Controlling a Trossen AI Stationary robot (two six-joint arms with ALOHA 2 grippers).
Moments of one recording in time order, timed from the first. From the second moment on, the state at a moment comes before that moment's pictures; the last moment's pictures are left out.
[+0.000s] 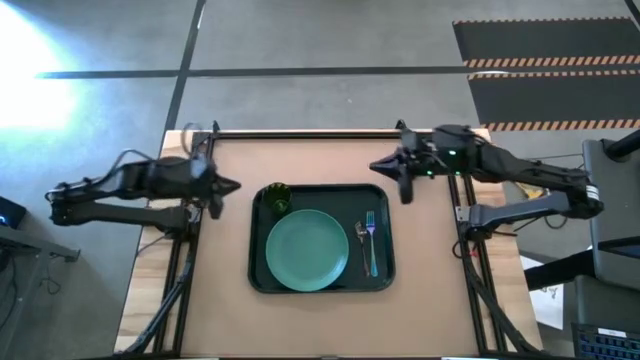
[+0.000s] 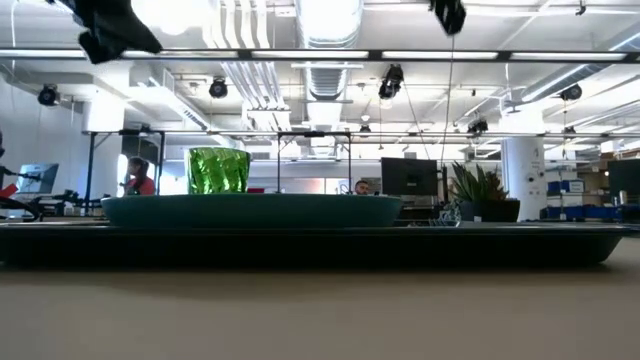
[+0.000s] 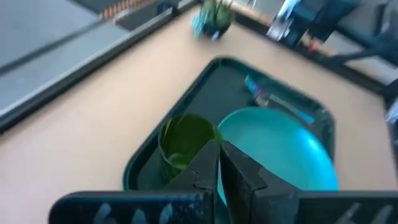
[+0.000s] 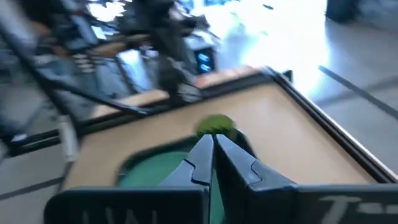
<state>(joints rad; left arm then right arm) 0.08 0.59 0.87 -0.83 -0.22 -0.42 -0.23 1.03 1.08 -0.31 -0.16 0.19</state>
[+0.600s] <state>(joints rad) 0.08 0.12 0.71 -0.73 -0.14 -0.41 -0.07 0.72 0.79 0.03 -0.27 0.22</state>
